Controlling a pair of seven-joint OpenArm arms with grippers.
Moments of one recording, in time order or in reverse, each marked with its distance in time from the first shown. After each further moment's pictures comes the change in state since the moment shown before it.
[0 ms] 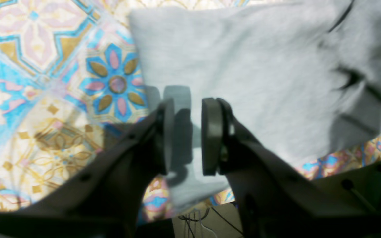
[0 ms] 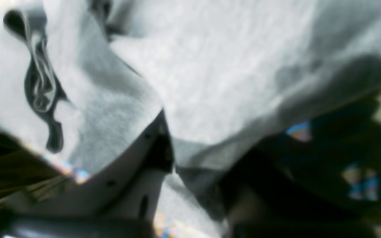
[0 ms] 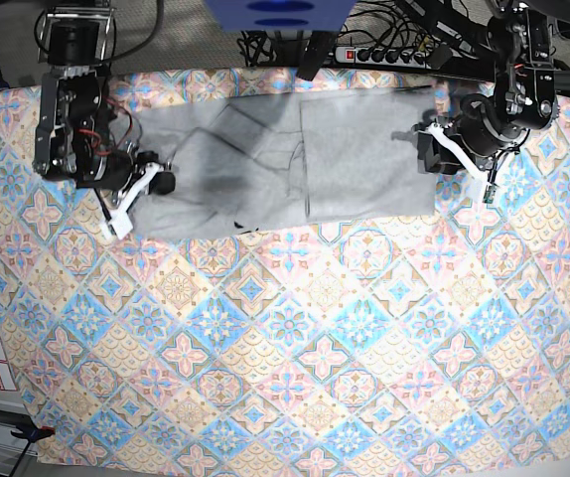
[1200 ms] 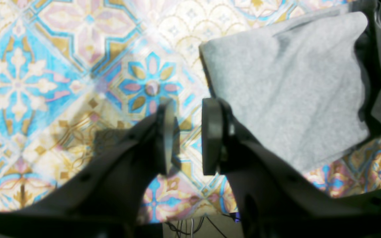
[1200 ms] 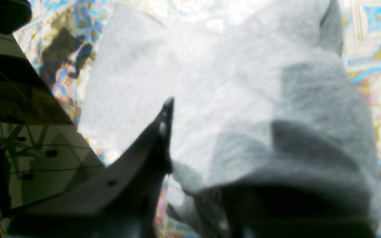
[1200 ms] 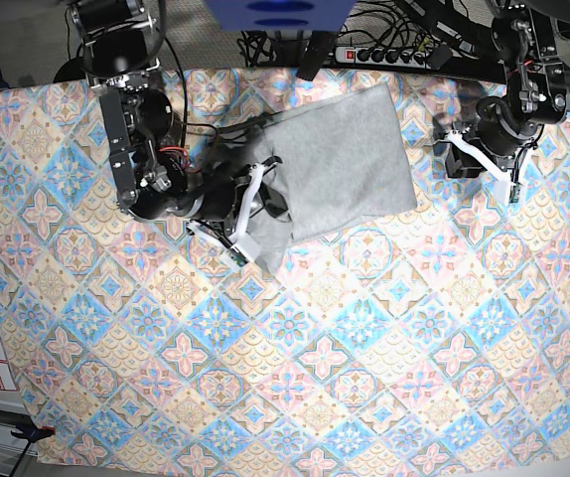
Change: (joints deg) left arm 0.2 2.8 -6.8 0.0 0.0 0.0 0.0; right arm 5.3 -7.7 -24.6 16.2 -3.9 -0.1 -1.7
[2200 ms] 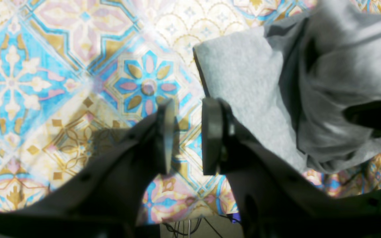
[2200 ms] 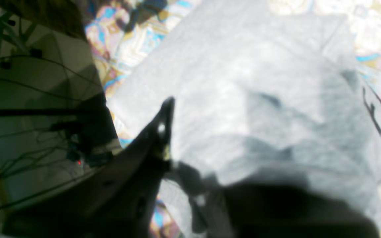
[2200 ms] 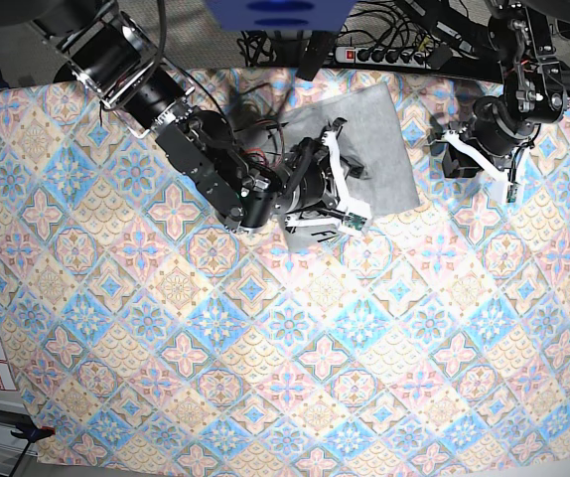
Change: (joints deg) left arm -0.1 1.0 0.1 0.0 0.2 0.0 0.0; right arm 13.8 -0.6 -30.6 -10.7 0.3 0.2 3.1
